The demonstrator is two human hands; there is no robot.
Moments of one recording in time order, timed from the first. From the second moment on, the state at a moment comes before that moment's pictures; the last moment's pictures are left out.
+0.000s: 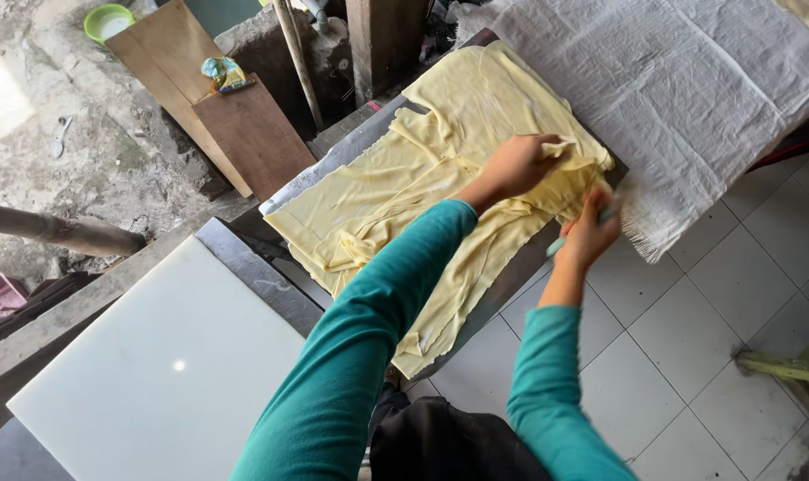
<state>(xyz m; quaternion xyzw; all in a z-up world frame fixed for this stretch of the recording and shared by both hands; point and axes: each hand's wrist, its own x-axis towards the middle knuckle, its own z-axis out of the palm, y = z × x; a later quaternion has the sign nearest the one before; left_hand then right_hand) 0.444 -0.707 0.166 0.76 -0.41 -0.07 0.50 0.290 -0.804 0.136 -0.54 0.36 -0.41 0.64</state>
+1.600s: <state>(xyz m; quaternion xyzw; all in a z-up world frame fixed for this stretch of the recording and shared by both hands) 0.047 0.086 -0.096 0.72 0.44 0.18 0.51 0.196 -0.323 0.038 -0.60 0.17 0.20 0.75</state>
